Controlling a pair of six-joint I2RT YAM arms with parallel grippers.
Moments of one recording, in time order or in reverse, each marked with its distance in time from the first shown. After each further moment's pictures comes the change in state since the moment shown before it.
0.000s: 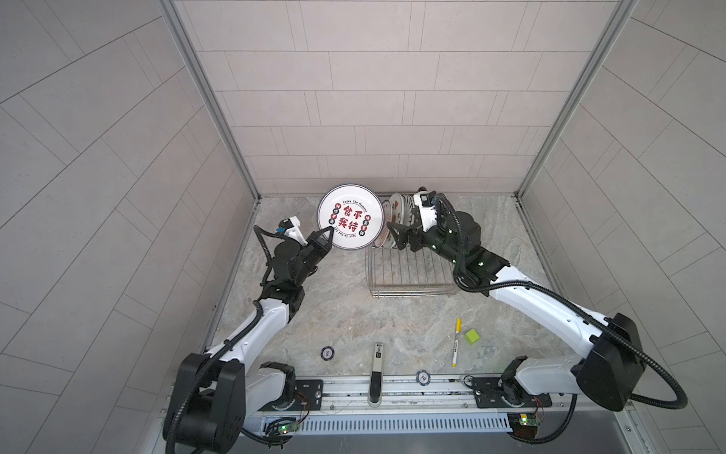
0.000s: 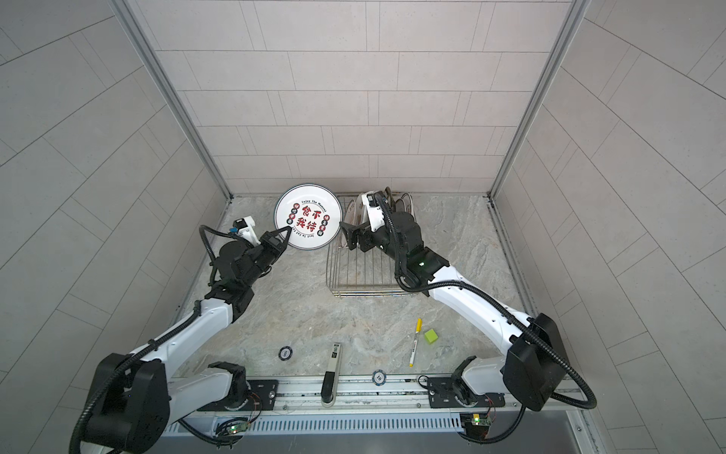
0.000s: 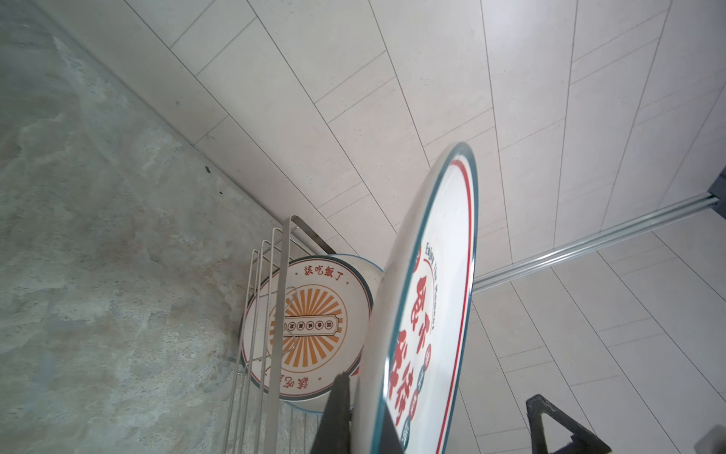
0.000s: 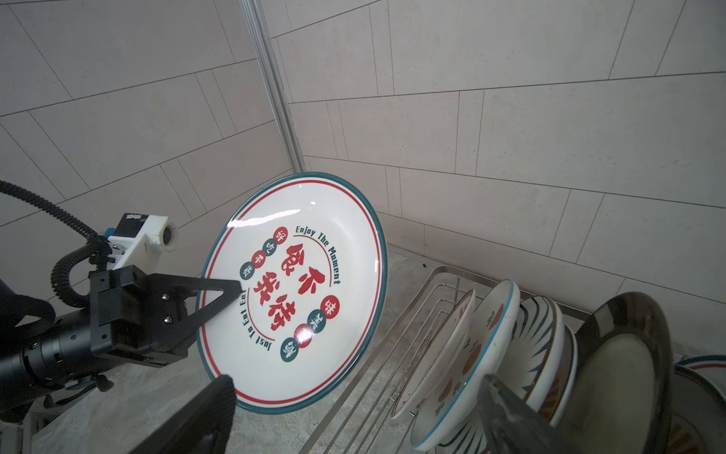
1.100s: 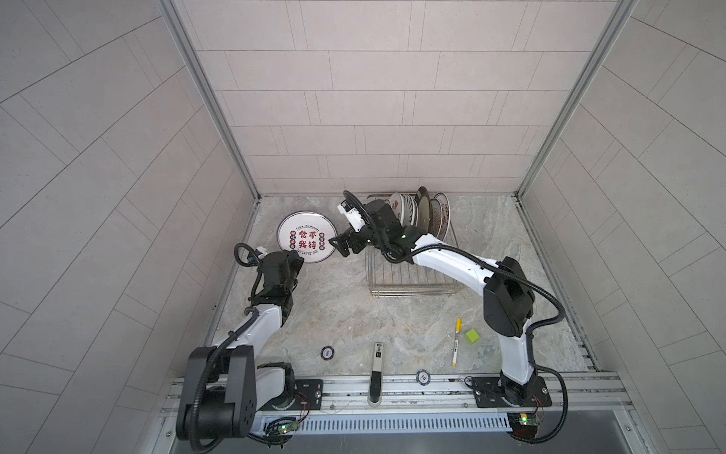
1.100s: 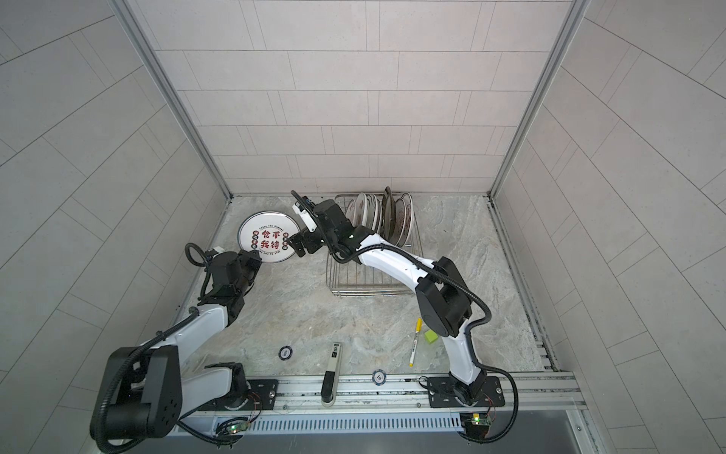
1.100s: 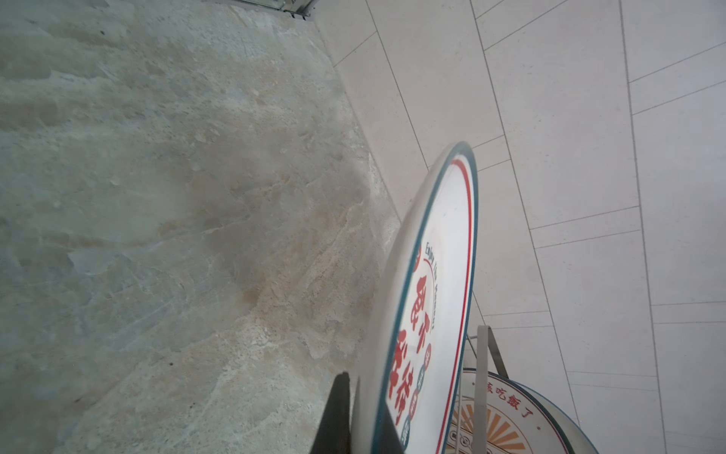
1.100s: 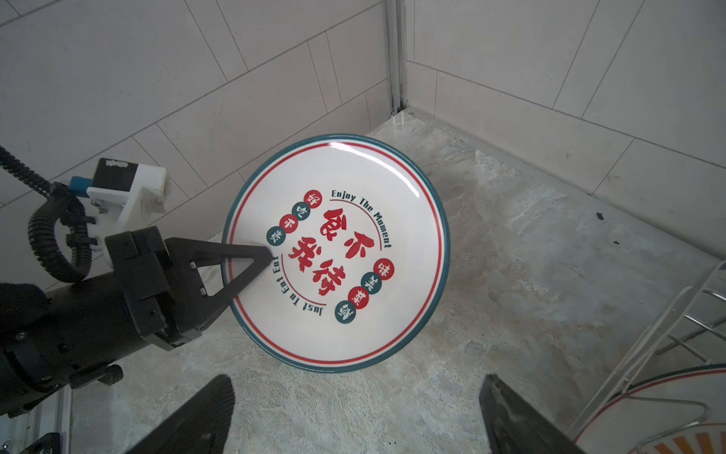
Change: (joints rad) left arm 0.195 0.060 -0.121 -0.145 -0.297 -0.059; right arm 0.155 0.676 0.663 -0.322 -0.136 -0.055
